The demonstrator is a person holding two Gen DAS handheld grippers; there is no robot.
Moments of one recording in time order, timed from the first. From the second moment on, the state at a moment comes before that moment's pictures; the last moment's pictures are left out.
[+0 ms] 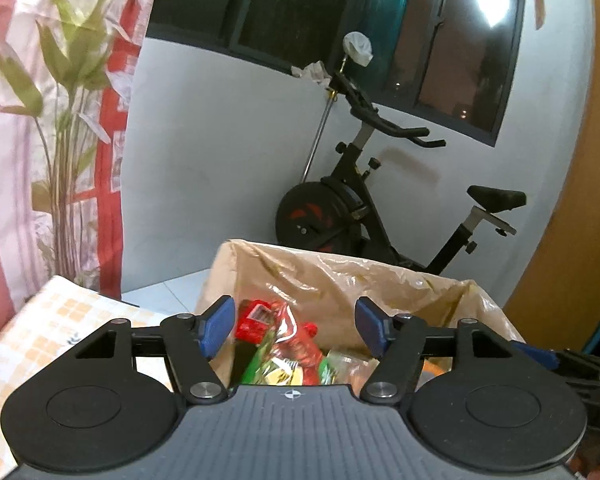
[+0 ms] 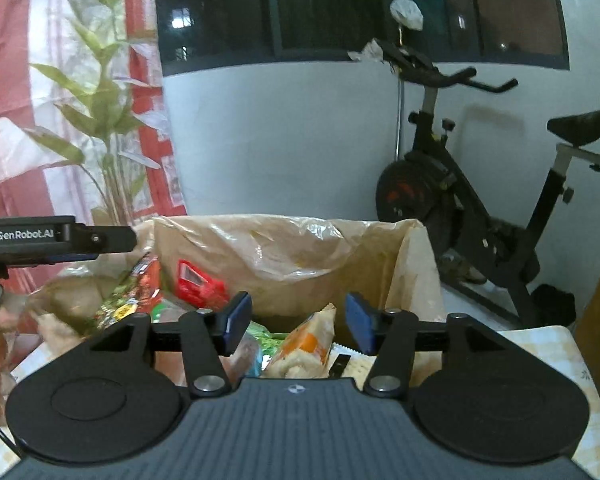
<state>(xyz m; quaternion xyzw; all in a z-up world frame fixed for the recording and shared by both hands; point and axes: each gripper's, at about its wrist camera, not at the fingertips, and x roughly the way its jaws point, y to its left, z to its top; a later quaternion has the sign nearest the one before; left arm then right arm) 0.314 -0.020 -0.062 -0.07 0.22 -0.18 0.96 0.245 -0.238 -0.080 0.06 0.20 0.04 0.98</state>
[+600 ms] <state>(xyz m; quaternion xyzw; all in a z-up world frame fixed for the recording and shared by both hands) 0.216 0.008 -0.133 -0.09 0.31 -0.20 0.92 0.125 -0.212 -0.110 0.05 0.15 0.03 0.99</state>
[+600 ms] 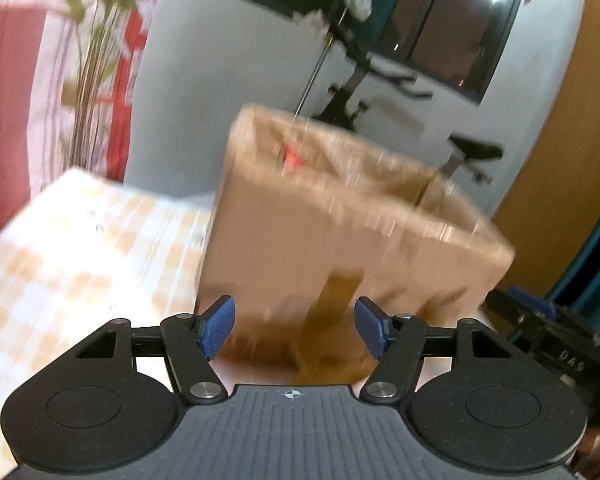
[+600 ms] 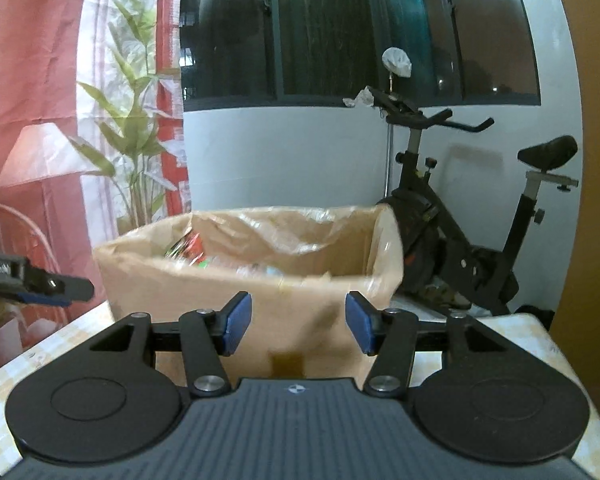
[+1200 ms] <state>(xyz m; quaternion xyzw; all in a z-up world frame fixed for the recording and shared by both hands) 0.196 -0.029 -0.244 -0.02 0.45 -0.19 0.87 0.111 -0.218 -0.194 0.10 0.28 0.02 0.95</state>
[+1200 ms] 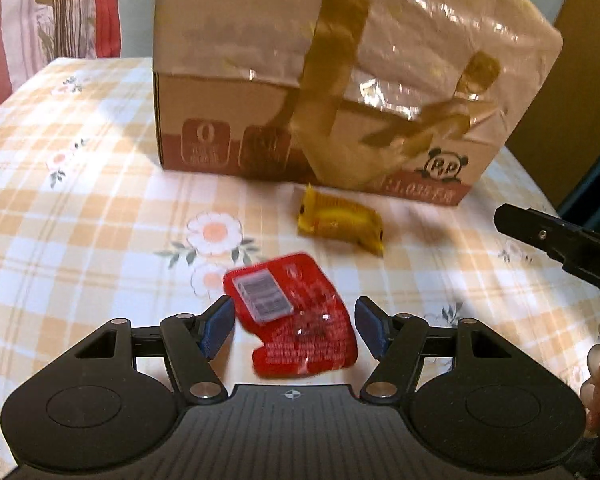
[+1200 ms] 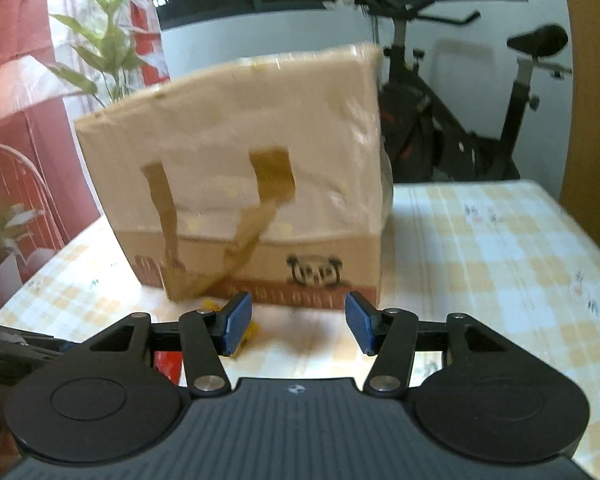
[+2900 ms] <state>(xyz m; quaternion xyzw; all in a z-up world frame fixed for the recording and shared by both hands) 0.184 0.017 -0.214 -0.06 0.36 -0.10 0.93 0.214 -0.150 -0.249 -0.05 0.37 0.20 0.91</state>
